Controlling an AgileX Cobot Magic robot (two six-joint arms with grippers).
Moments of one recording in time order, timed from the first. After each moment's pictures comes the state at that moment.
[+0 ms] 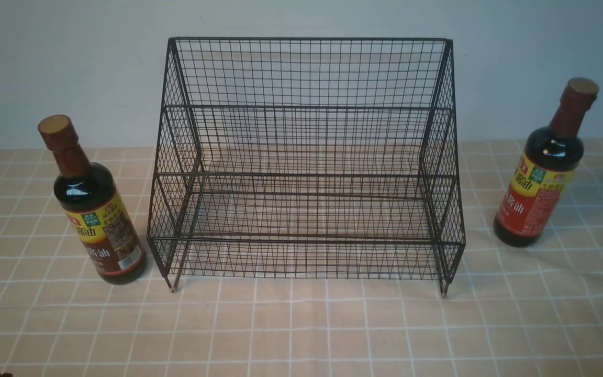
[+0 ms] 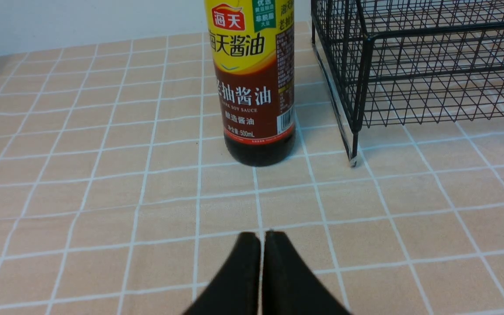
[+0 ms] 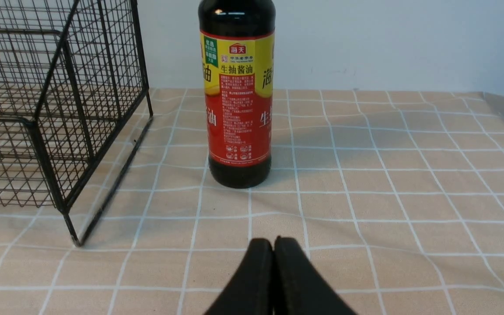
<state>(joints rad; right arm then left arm) 0.01 -0.01 0.02 -0.07 0.38 0.09 -0.05 -0.01 0.03 -0.01 0.38 0.06</state>
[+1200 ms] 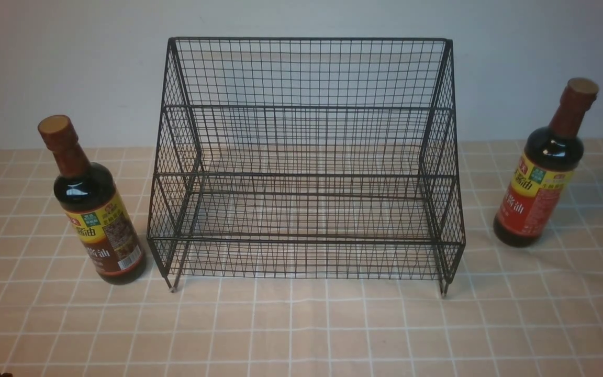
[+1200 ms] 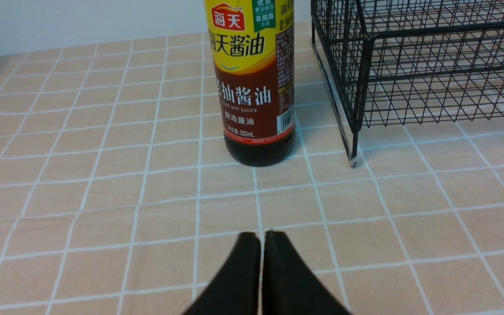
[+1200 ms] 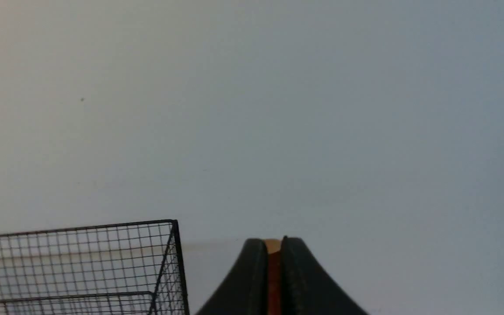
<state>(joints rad) 0.01 0.44 -0.41 0.09 0.00 0.03 -0.05 -0.01 0.03 -0.01 0.38 0.06</state>
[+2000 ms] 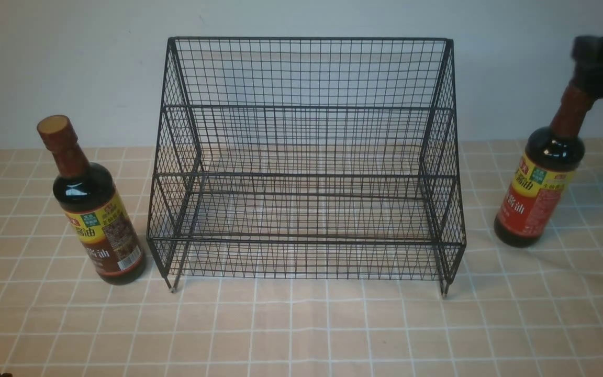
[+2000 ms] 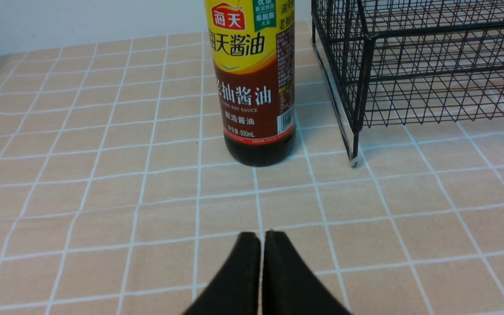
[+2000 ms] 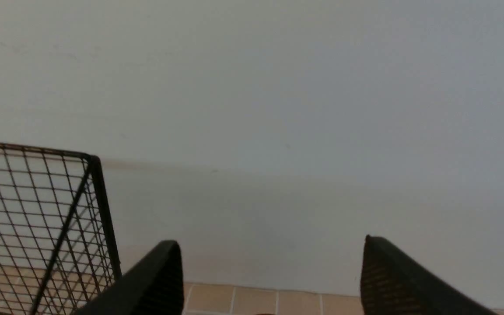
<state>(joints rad) 0.04 1.41 -0.96 -0.06 -0.04 0.04 -0.05 -0.01 0.03 -0.01 0.38 0.06</state>
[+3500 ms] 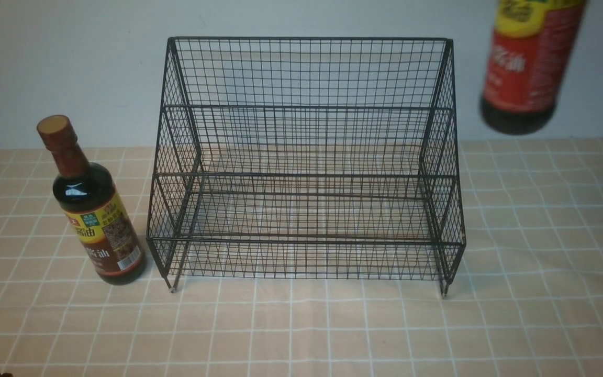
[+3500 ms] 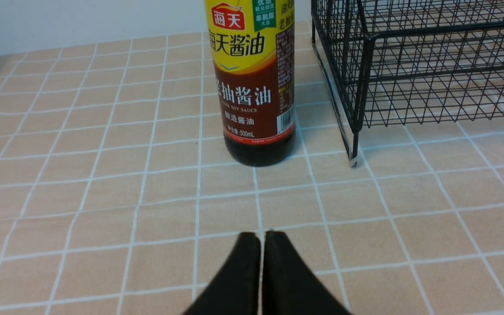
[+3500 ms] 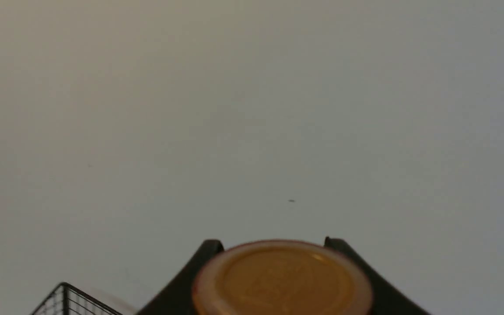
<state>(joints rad) 0.45 1.30 -1.38 -0.12 0.15 -0.02 -0.05 -0.01 0.03 -0.01 0.38 0.06</state>
